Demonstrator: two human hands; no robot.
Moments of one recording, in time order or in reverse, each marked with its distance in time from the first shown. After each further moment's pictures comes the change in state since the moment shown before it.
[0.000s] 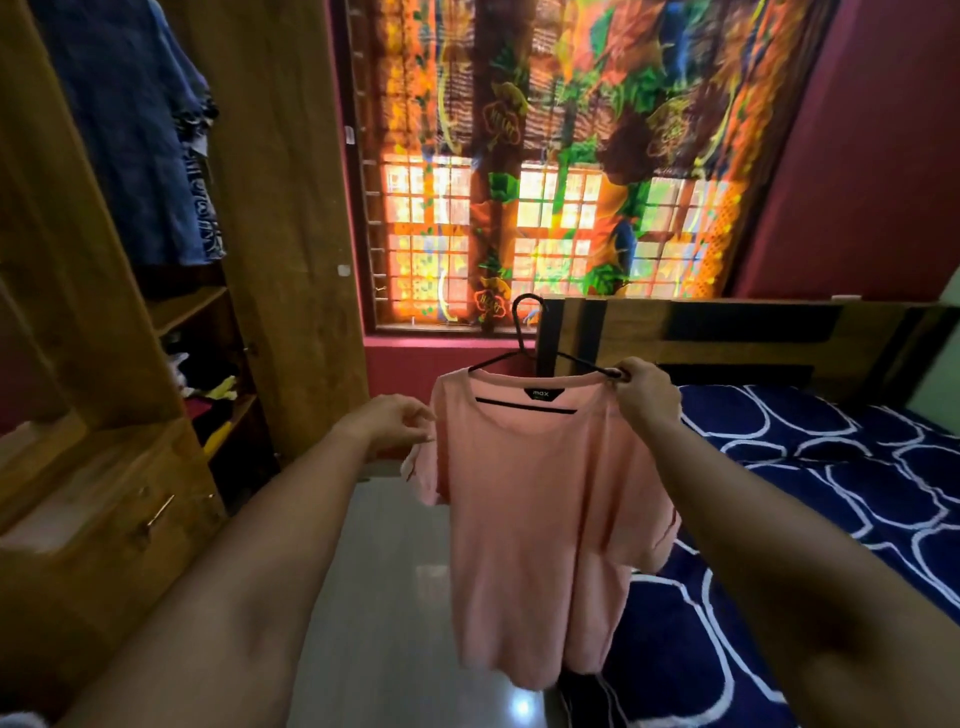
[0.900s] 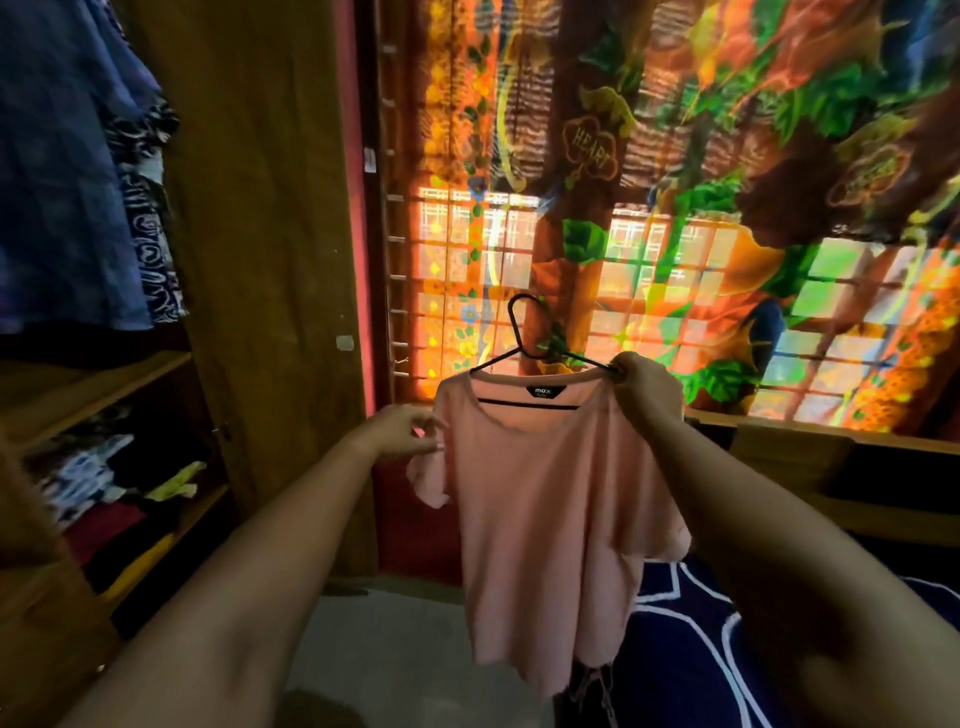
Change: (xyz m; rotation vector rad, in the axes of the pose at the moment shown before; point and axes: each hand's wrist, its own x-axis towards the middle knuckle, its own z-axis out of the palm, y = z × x) left_hand 0.475 -0.108 -0.097 -0.053 0.155 0.050; right_hand 0.482 -0.102 0.246 -0.103 -0.063 -0.261
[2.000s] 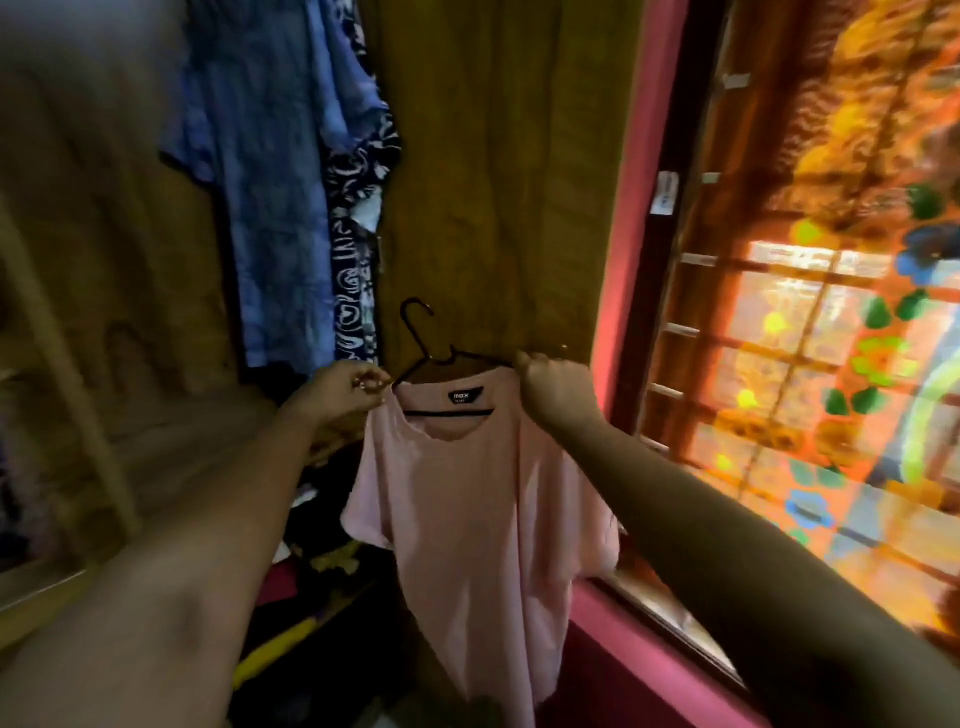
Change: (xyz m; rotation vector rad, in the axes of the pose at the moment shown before) left_hand 0.129 -0.339 -0.274 0.110 0.614 -0.603; right_hand 0.279 -0.435 0.316 0.089 -0.021 -1.090
